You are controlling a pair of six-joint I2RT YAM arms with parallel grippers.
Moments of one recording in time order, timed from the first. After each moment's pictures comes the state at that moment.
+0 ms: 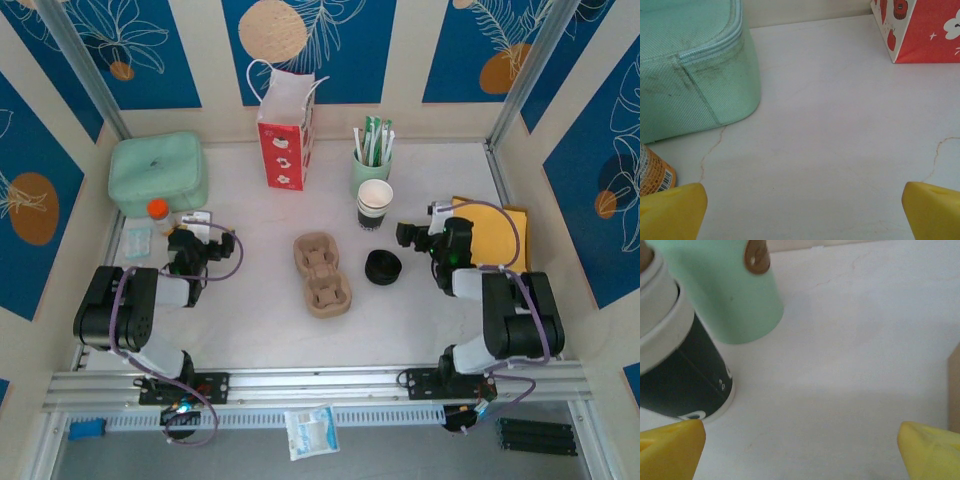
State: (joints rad) left arm -0.06 1.57 0.37 0.82 0.00 0.06; right arm 0.00 1.44 0.45 0.53 -0.16 0.09
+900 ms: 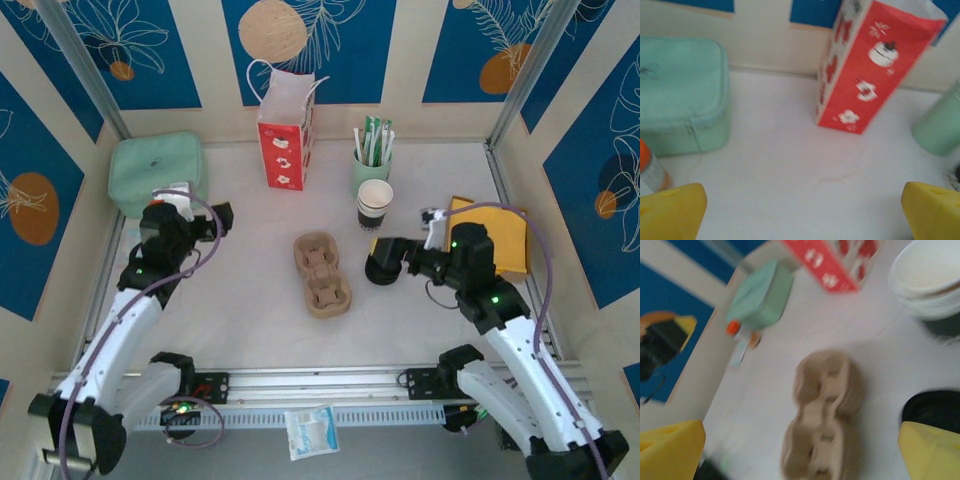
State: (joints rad) left arm -0.21 0.90 0.75 -0.22 -0.01 -0.26; right arm 0.39 0.69 0.74 -0.51 -0.42 0.59
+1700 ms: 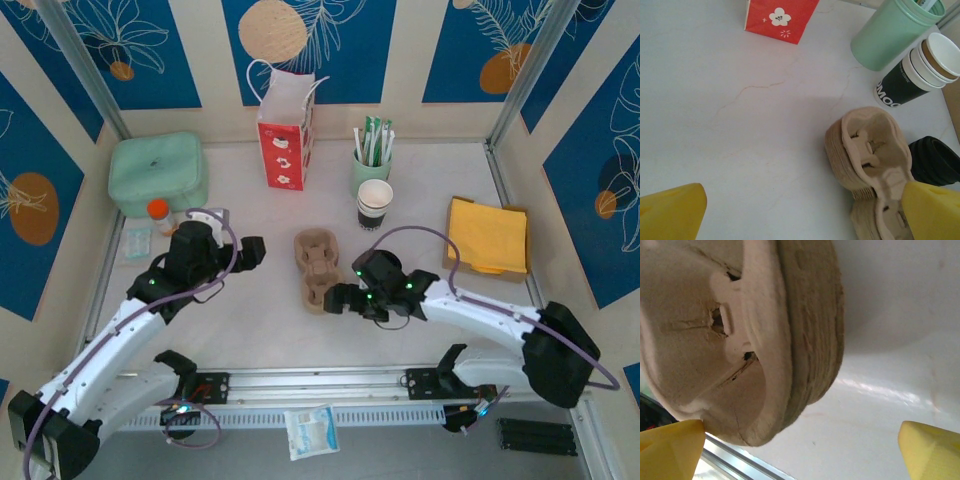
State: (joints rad) left arm -0.49 0.87 0.75 -0.47 0.00 -0.47; right arm 0.84 1.22 0.66 -0.47 -0.21 0.92
